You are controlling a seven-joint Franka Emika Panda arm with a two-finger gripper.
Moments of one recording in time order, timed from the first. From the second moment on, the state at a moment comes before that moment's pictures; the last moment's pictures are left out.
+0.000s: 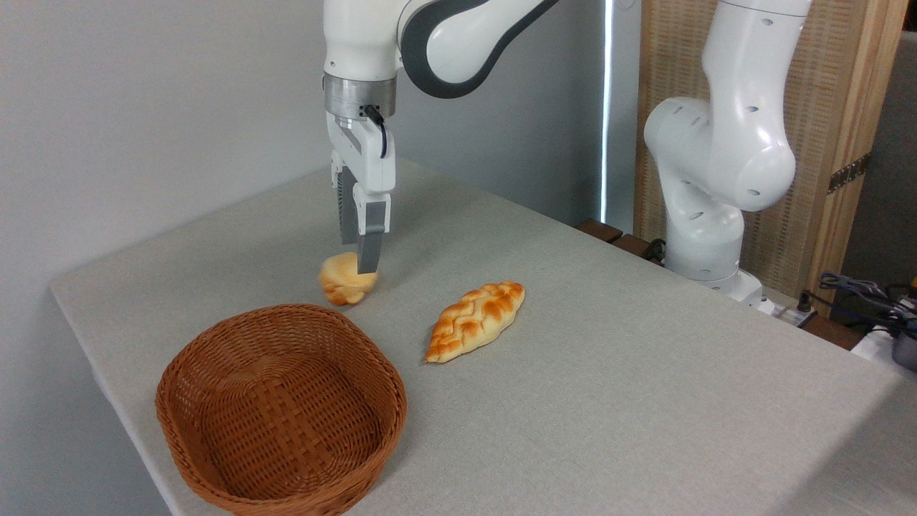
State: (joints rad) arm -0.34 -0.27 -0.14 -2.30 -0.02 2.26 0.59
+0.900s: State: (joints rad) arm -0.33 -0.07 0.16 -1.66 -0.04 1.71 0.68
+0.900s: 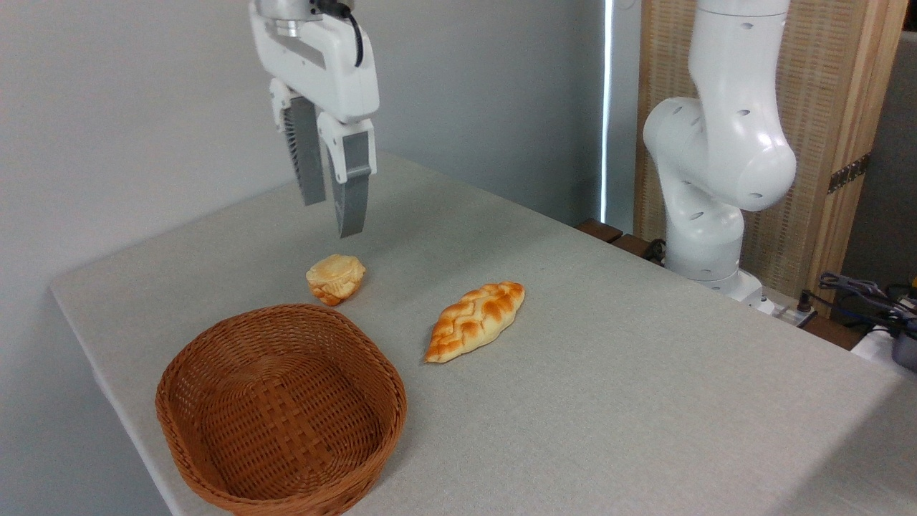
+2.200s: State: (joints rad) arm -0.17 0.01 0.05 -1.58 -0.06 1.58 0.71
